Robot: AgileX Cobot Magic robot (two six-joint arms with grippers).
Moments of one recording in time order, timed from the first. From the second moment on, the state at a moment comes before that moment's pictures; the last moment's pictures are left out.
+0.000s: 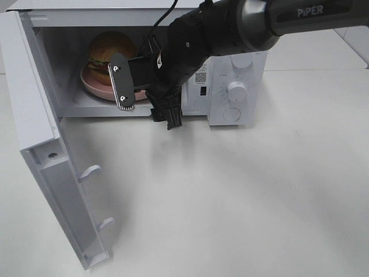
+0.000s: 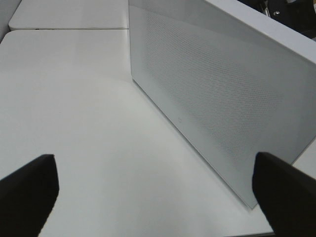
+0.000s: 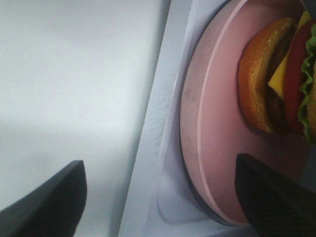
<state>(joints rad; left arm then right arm) 0.10 0.00 -0.52 -0.26 1.08 0.18 0.68 2.16 -1.59 -0.19 0.33 -1.16</state>
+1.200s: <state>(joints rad) 0.10 0.00 -0.52 -0.26 1.08 0.18 0.70 1.63 -0.99 -0.19 0.26 -0.53</state>
